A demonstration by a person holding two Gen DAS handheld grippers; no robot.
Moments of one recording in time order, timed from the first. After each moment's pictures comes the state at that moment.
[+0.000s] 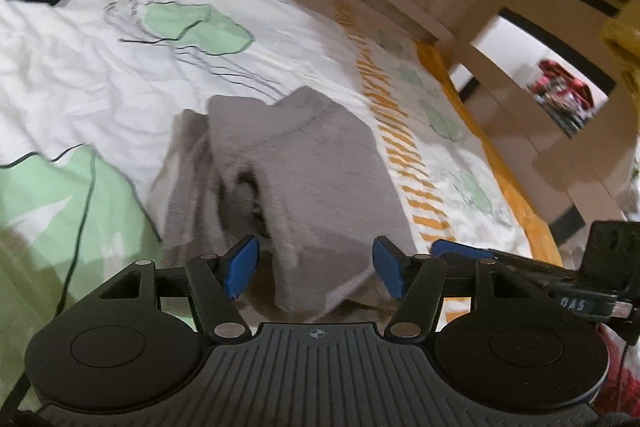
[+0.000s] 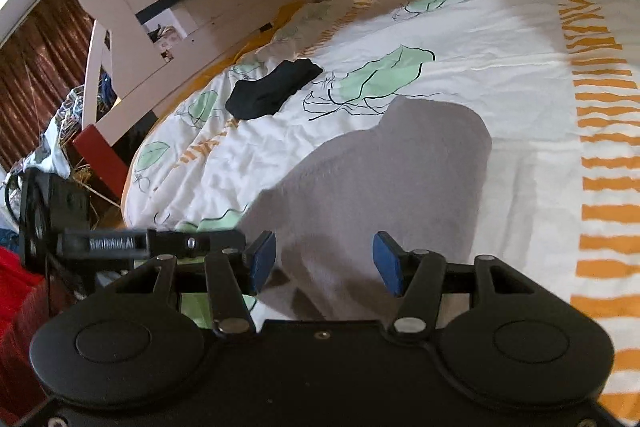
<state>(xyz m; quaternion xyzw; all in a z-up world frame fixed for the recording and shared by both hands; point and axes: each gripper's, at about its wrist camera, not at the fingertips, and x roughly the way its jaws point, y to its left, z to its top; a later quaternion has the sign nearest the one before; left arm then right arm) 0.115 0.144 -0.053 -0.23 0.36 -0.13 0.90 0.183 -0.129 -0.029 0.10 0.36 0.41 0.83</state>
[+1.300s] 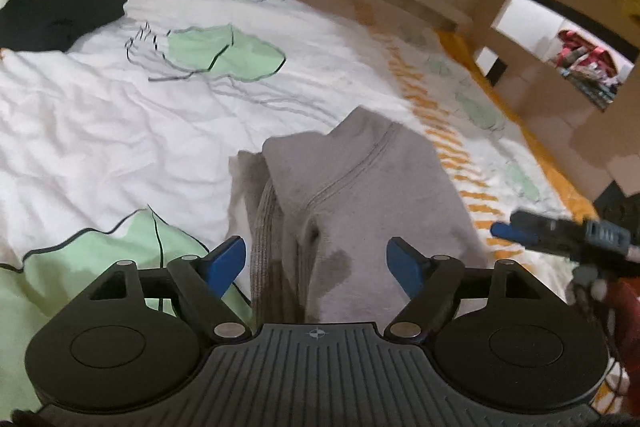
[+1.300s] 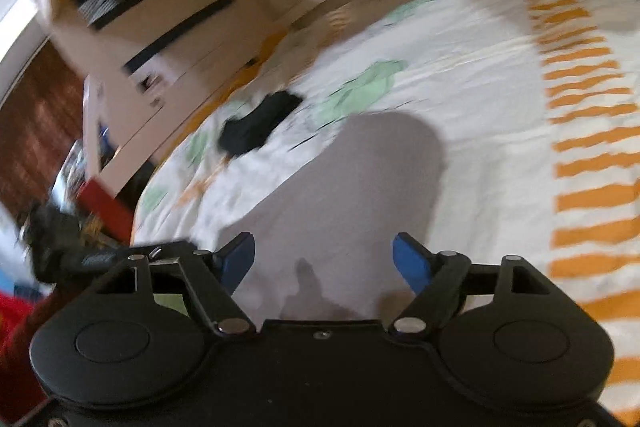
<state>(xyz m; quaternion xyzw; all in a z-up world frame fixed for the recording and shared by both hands) 0.140 0.181 -0.053 -0.15 0.38 -0.09 0.91 0.245 -0.184 -0.064 0.22 0.36 0.38 0.82</state>
